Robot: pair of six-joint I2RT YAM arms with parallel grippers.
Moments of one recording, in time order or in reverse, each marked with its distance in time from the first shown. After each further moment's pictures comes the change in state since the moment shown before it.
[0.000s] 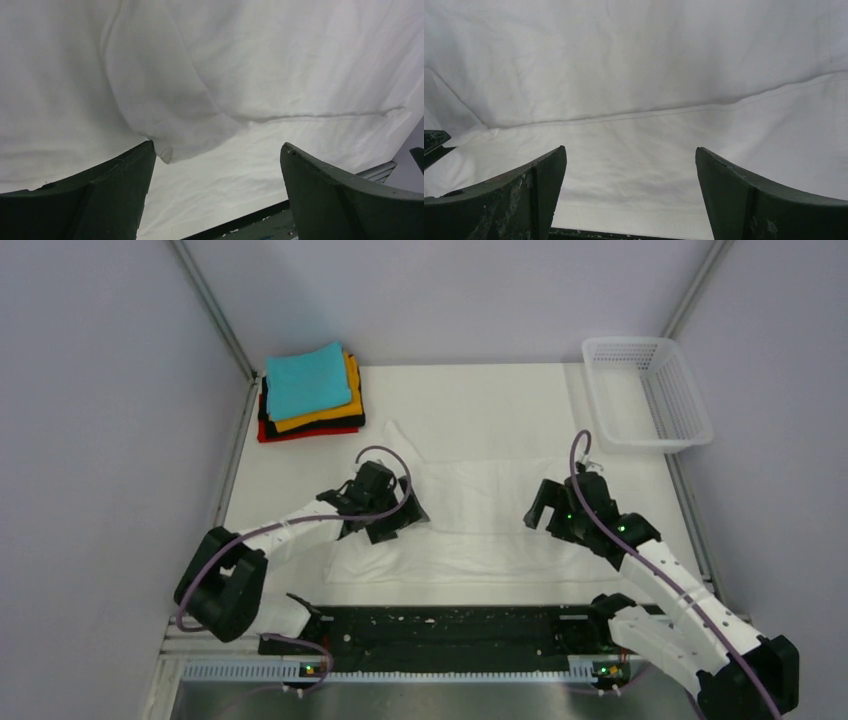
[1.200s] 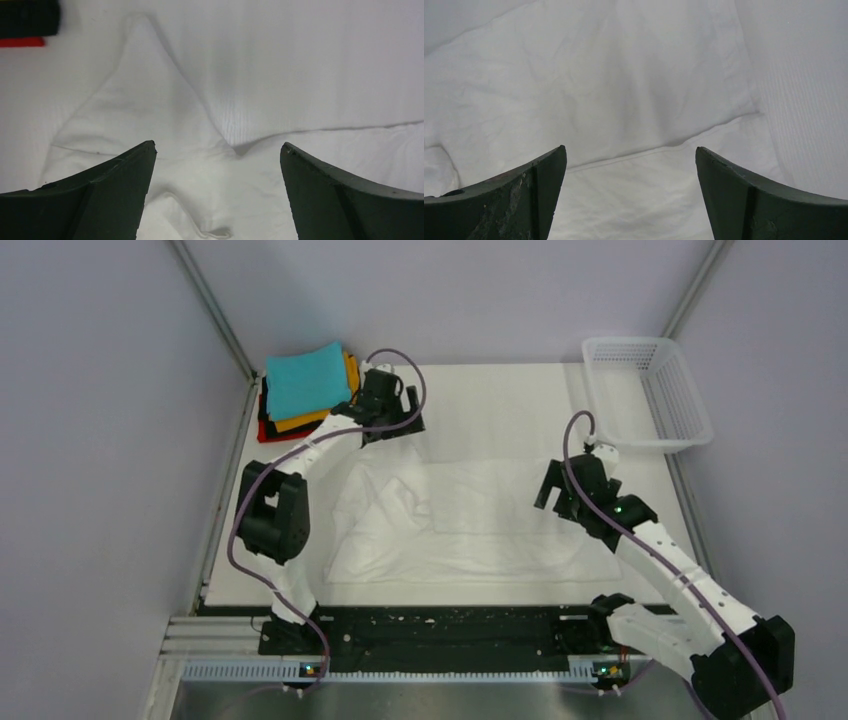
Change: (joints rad) left arm 0.150 0.524 0.781 -0.072 -0.179 0.443; right arm -0.005 0.100 0.126 -0.020 0.256 -0.056
